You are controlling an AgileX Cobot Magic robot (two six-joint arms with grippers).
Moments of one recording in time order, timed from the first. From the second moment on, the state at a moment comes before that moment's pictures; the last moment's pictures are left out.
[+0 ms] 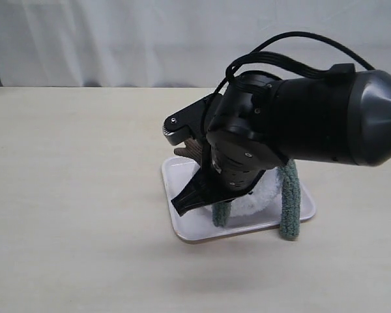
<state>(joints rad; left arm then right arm) -0.04 0.00 0.00 -0.03 0.34 0.13 0.83 1.75 -1.19 -0.49 0.86 0.59</state>
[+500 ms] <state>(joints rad) -0.04 0.00 0.00 -0.03 0.34 0.13 0.83 1.83 -1.19 -0.54 0.99 0.55</state>
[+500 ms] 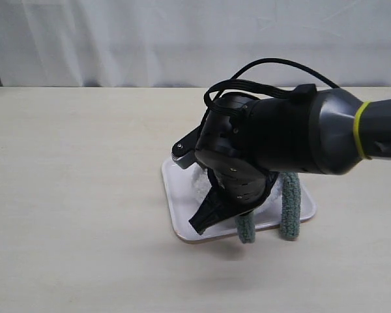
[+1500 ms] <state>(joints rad) -0.04 0.00 0.00 -0.03 0.34 0.13 0.83 1.83 -1.19 -0.51 1.13 0.15</state>
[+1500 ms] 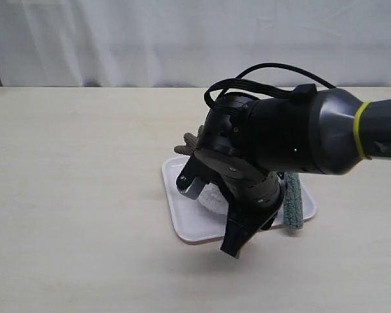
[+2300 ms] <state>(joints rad) -0.04 0.00 0.00 -0.03 0.34 0.13 0.79 1.81 -1.60 -0.54 1.09 0.59</state>
